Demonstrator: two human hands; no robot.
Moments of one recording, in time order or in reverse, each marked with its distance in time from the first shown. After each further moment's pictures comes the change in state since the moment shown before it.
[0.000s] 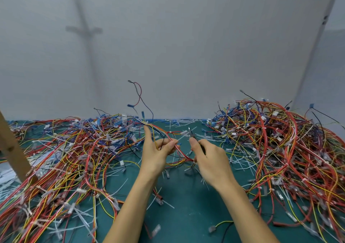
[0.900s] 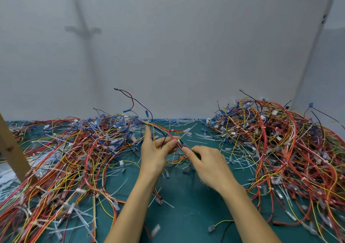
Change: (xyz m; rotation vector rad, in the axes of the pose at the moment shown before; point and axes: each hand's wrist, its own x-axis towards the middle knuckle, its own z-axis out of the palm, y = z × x) left_hand 0.001 -0.002 0.000 0.006 0.003 0.033; right_hand -0.001 0.004 0.000 -0.165 -0.140 -0.086
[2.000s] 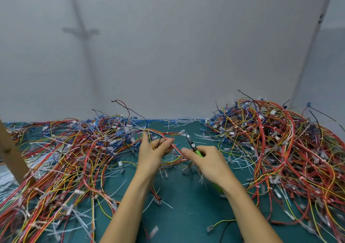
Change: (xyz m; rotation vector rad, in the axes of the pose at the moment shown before) left_hand -0.001 0.004 -0.003 -0.024 0.056 -0.124; right_hand 0.006 0.007 -0.002 0.333 -0.048 0.199
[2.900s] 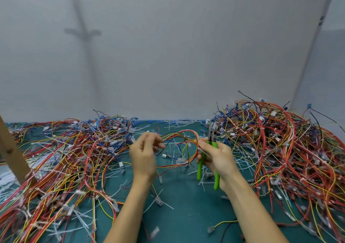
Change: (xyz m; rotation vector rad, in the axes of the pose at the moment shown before) left_hand -0.010 0.008 -0.005 0.172 0.212 0.348; right_hand 0.002 -0.003 -0.005 0.902 0.086 0.189
